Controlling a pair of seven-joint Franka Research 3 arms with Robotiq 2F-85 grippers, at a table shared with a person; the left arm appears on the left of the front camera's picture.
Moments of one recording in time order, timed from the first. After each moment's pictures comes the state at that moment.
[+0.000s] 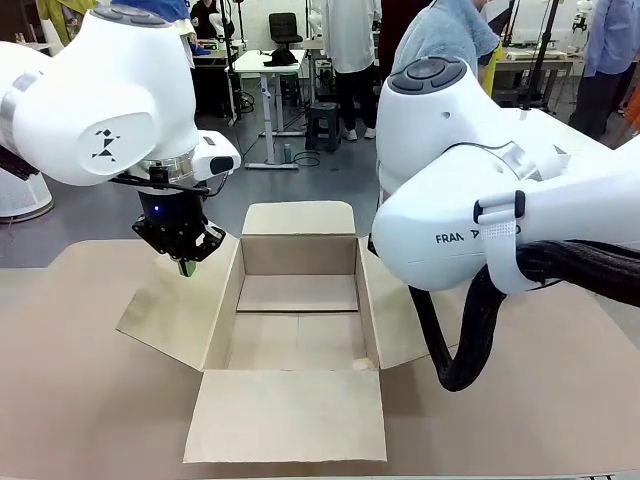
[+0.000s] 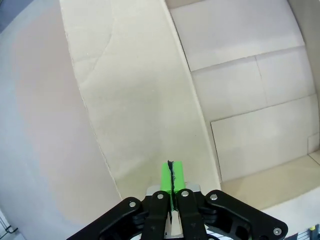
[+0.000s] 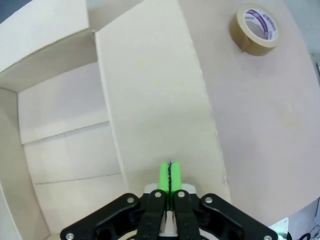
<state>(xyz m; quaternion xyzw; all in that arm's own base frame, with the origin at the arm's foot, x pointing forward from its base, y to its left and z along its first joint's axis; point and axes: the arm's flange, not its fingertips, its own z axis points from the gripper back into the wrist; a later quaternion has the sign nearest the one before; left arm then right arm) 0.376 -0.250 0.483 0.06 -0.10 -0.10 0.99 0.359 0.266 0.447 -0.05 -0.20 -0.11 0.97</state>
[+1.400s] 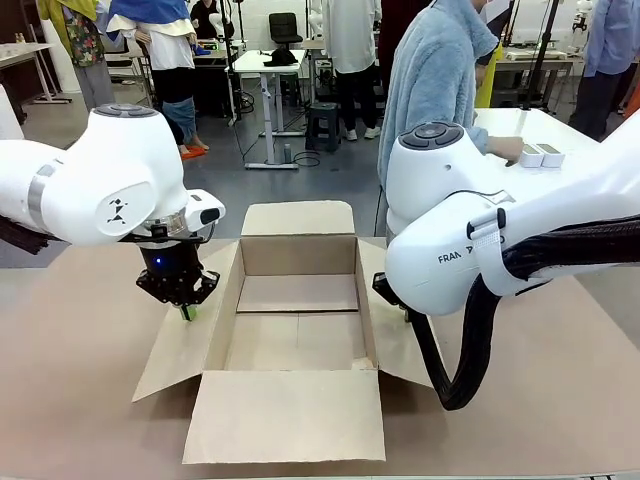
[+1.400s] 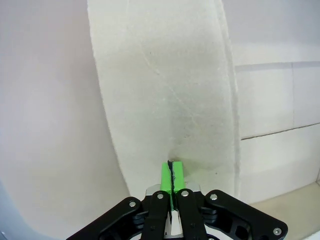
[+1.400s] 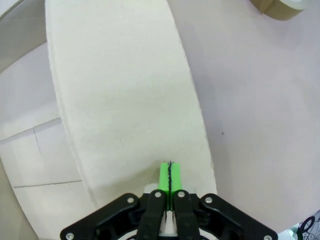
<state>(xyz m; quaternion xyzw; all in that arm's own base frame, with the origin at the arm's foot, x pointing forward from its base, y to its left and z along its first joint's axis) 0.404 -0.215 0.388 0.00 -0.06 -0.03 1.00 0.376 0.251 0.373 -0.03 -0.13 -0.12 0.98</state>
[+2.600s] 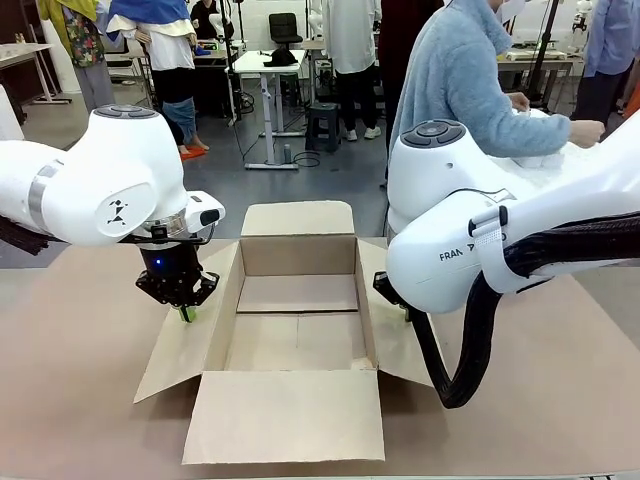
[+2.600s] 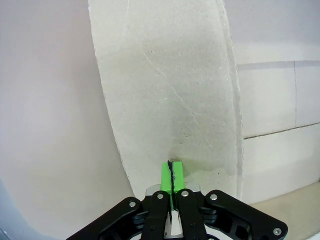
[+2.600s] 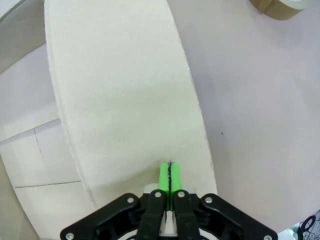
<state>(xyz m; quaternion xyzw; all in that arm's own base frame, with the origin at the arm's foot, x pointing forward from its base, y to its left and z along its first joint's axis) 0.404 -0.215 0.384 0.01 -0.05 -0.04 1.00 0.377 0.249 0.374 -0.03 -0.13 -0.12 0.98</state>
